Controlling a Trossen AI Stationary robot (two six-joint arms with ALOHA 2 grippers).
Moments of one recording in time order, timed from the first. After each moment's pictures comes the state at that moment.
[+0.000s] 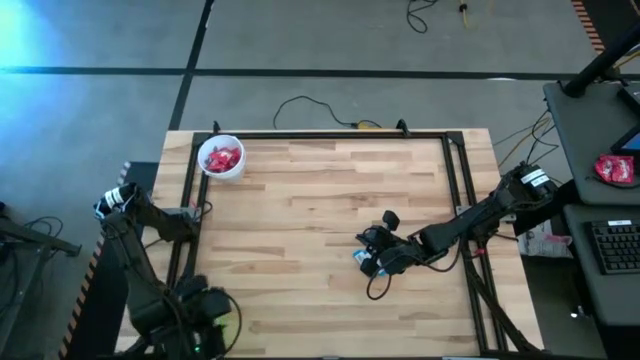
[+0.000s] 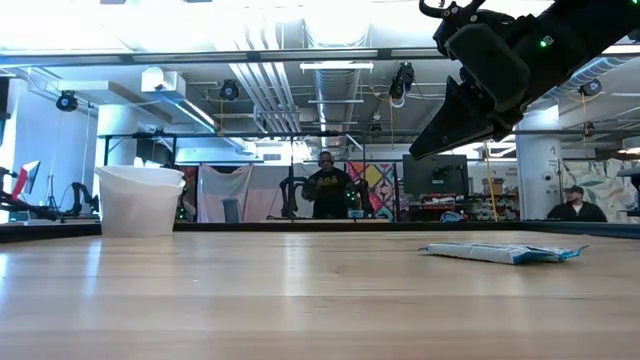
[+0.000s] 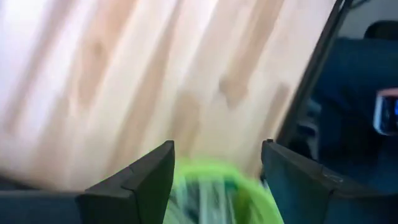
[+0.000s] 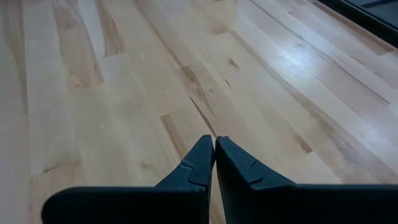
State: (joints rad) left arm -1.08 1.62 1.44 -1.24 -0.24 -1.52; right arm 0.42 1.54 0.73 0.01 0.70 0.57
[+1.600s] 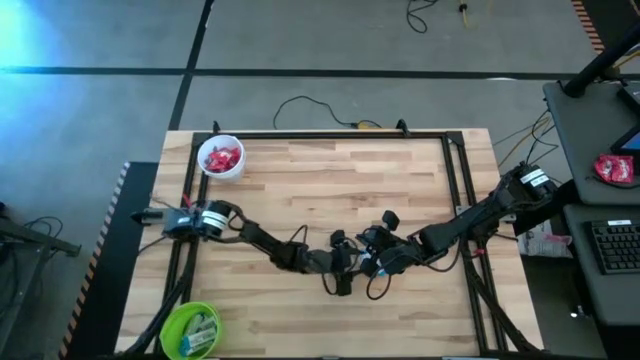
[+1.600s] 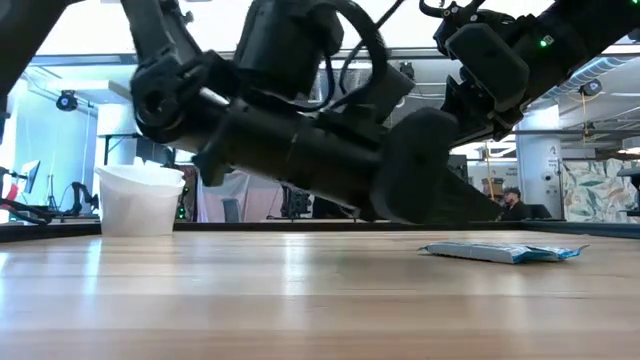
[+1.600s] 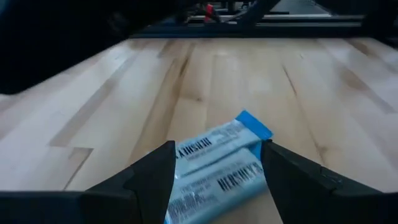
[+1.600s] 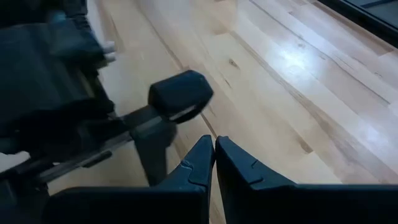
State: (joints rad) left arm -0.28 2.30 1.16 0.85 -0.36 -0.10; right arm 0.42 1.54 0.73 0.01 0.70 0.57
